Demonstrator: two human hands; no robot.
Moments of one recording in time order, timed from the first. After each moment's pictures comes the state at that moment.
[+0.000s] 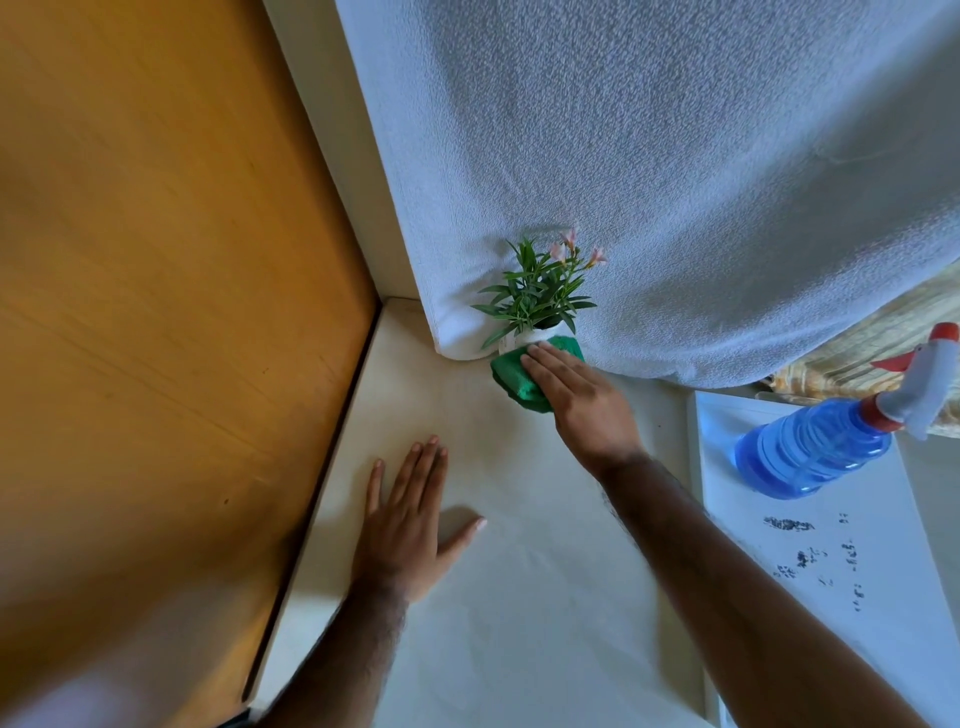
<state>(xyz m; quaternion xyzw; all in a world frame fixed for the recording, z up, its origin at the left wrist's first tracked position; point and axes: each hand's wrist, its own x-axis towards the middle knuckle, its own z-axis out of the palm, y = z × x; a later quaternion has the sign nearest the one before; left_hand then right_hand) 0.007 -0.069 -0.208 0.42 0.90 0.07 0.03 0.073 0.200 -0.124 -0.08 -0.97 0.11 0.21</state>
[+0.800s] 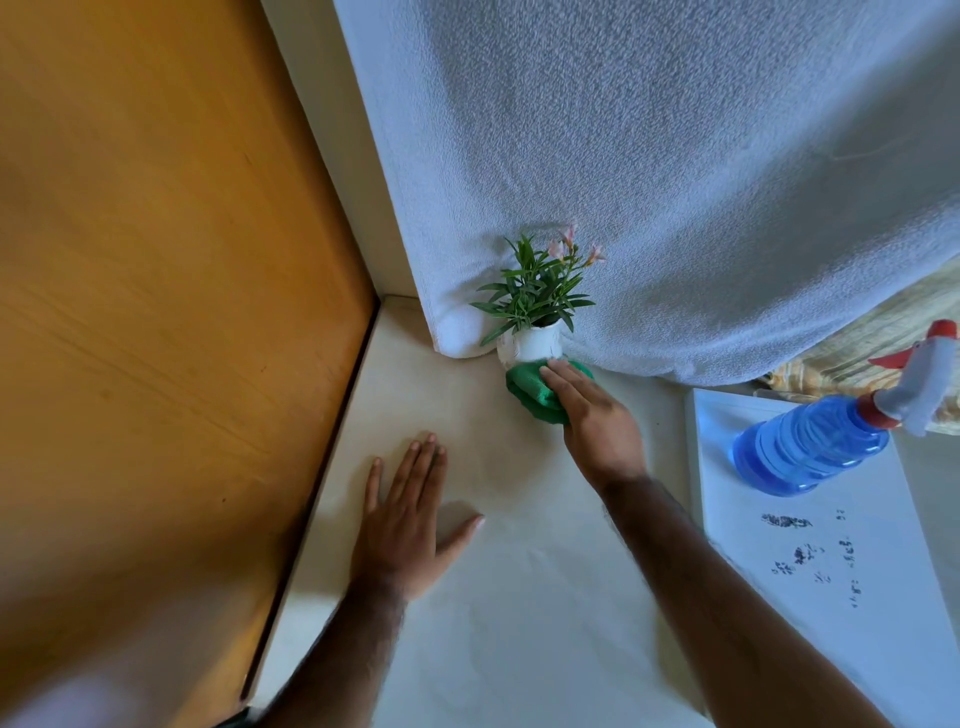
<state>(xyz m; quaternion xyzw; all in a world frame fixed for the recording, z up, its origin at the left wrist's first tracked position) 0.007 -0.069 -0.209 0.42 0.90 0.08 0.03 0.093 0.192 -0.140 -0.20 -0.94 0.19 0.20</state>
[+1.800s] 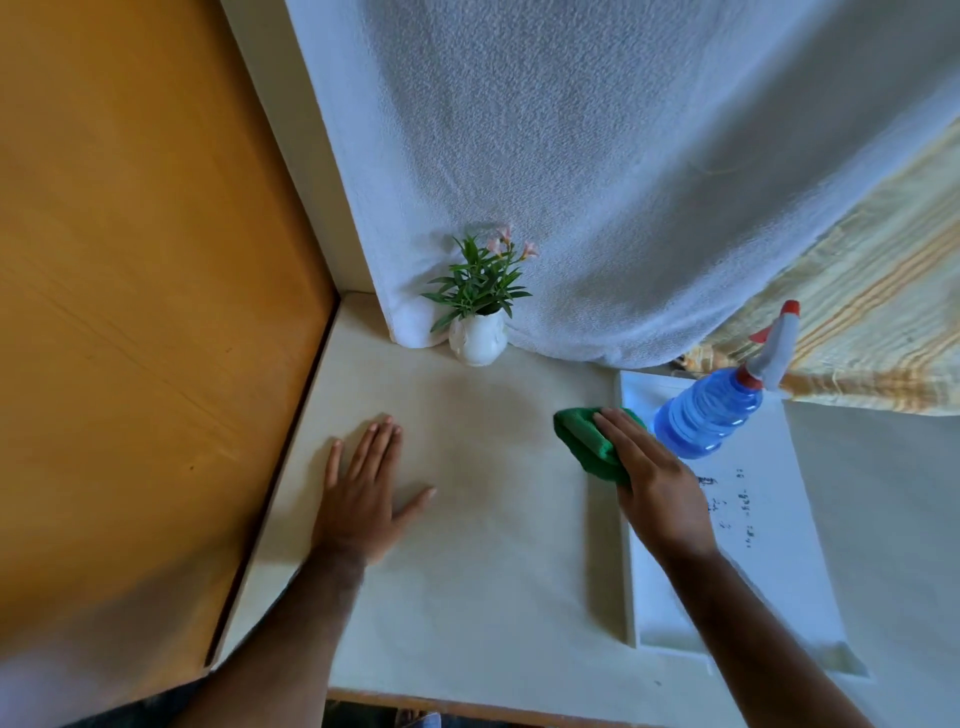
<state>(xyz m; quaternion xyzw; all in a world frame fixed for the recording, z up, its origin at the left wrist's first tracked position) 0.009 -0.071 -0.201 0.41 0.91 0.09 0.02 0.249 0.196 -0.106 -0.24 -0.93 0.15 0.21</state>
